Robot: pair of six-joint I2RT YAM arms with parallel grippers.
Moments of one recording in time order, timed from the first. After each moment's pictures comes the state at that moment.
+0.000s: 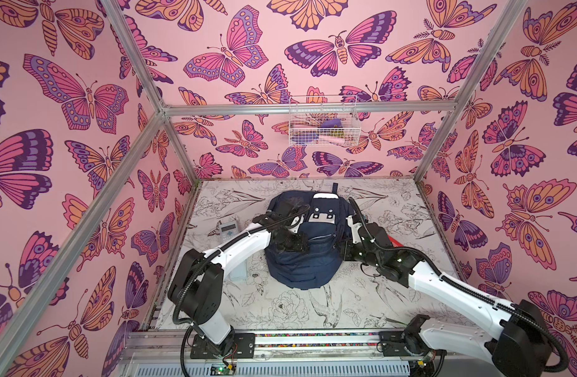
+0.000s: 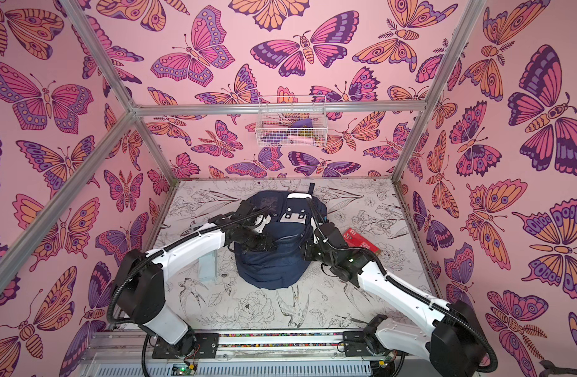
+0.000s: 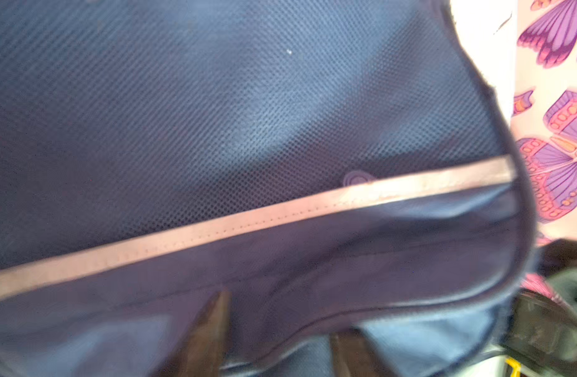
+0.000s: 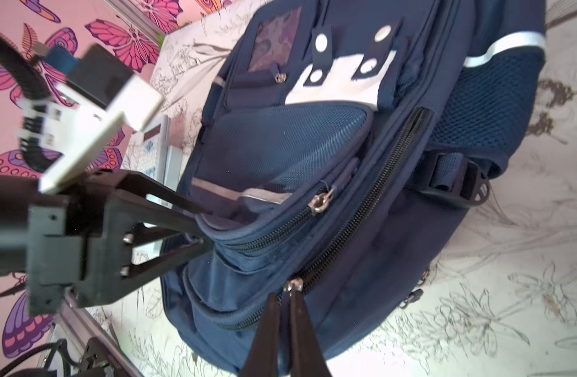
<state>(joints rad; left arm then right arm) -0.59 1.62 1.20 -0.65 0.34 -0.43 0.69 1.13 0.74 -0.27 -0.05 0.68</state>
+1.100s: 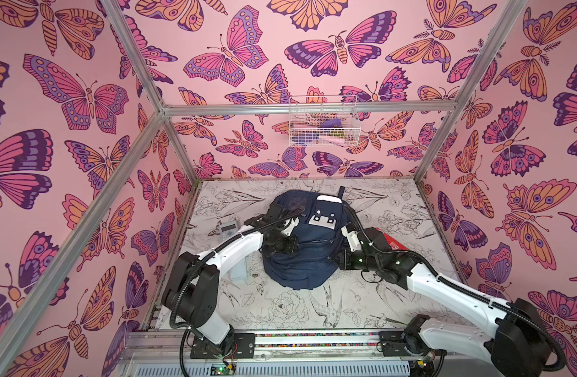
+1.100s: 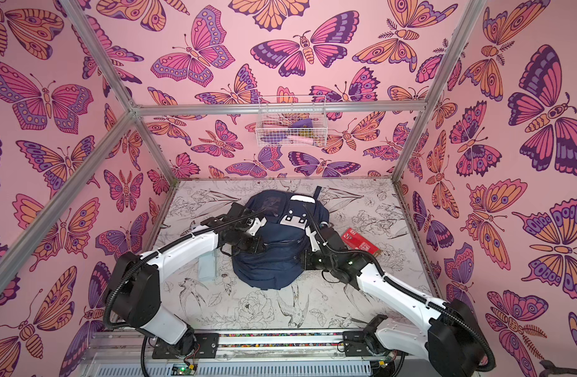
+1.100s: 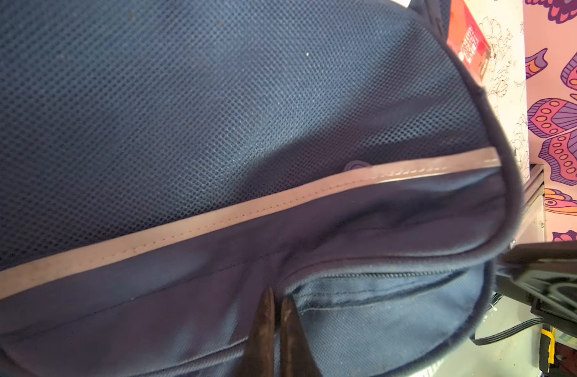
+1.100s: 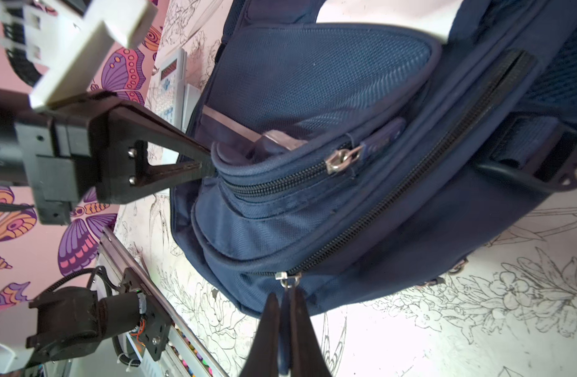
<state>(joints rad) -0.52 1.61 1.14 -0.64 0.40 -0.27 0.68 1.15 0.69 -0.26 -0.26 0.65</state>
